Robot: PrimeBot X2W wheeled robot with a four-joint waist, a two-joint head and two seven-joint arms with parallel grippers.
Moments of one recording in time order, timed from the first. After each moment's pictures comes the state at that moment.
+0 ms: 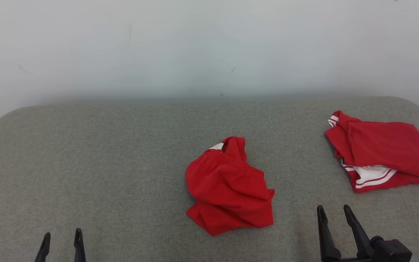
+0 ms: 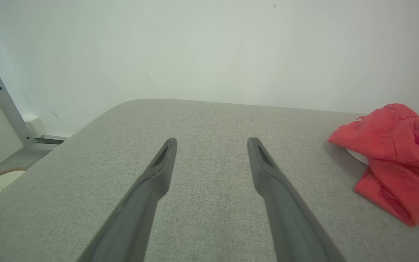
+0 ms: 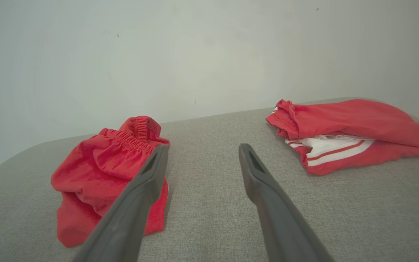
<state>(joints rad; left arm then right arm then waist) 0.10 0.12 0.10 0.16 -0.19 -0.09 -0.26 0.04 -0.05 0.03 0.21 0.22 0.13 -0.26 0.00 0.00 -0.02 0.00</state>
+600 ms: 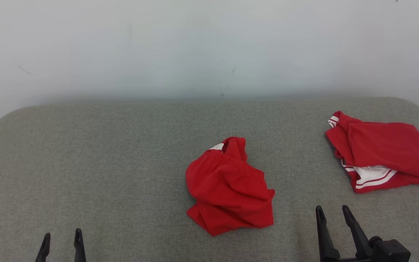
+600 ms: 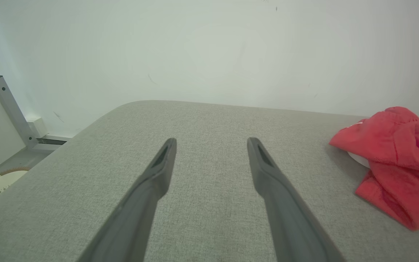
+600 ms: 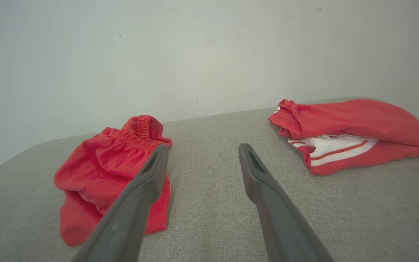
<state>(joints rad) 0.10 0.08 0.14 0.16 -0.15 -0.11 -0.26 0.04 -0.05 0.04 0.21 0.22 0.13 -0.26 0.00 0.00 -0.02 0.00</state>
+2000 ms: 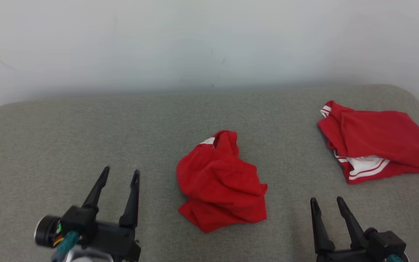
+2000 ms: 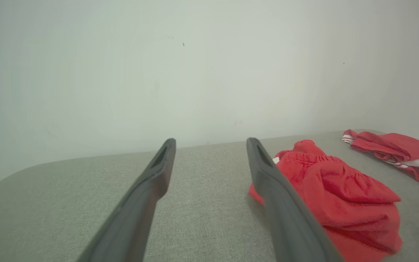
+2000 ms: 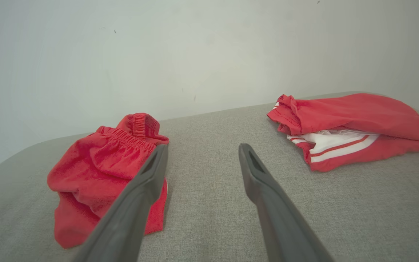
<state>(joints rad) -0.19 0.14 -0.15 0.25 -0.20 -0.13 -0.26 0.01 -0.05 0.06 0.22 0.23 0.13 -0.26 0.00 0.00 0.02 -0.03</state>
